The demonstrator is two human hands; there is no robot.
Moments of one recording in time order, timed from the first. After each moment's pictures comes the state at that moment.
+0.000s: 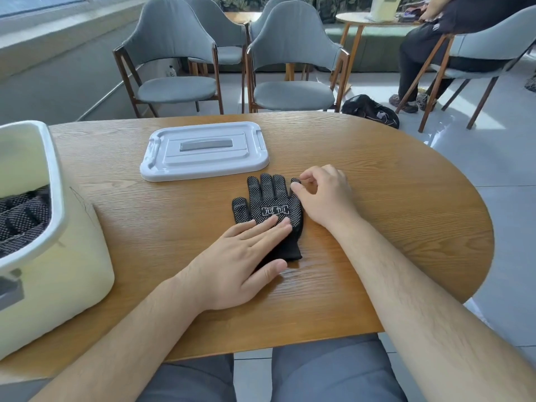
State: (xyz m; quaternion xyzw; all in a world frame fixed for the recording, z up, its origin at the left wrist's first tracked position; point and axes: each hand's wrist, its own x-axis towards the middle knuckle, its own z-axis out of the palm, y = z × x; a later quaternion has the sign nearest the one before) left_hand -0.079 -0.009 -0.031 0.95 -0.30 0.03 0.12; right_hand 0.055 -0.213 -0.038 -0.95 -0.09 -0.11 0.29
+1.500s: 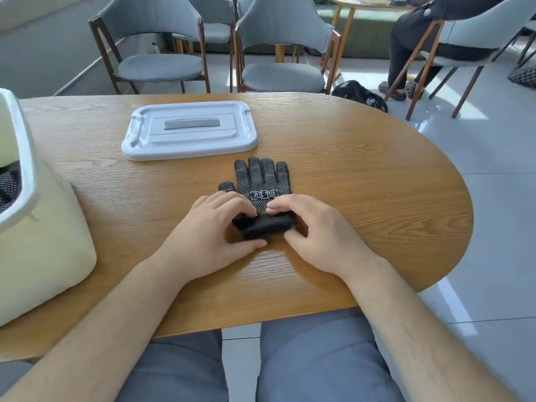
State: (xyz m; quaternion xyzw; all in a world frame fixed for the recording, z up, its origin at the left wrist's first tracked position) left_hand -0.073 0.006 -0.041 0.93 -0.24 0.16 0.23; right_hand -0.048 -0.232 -0.037 -0.88 -0.32 -0.06 0.34
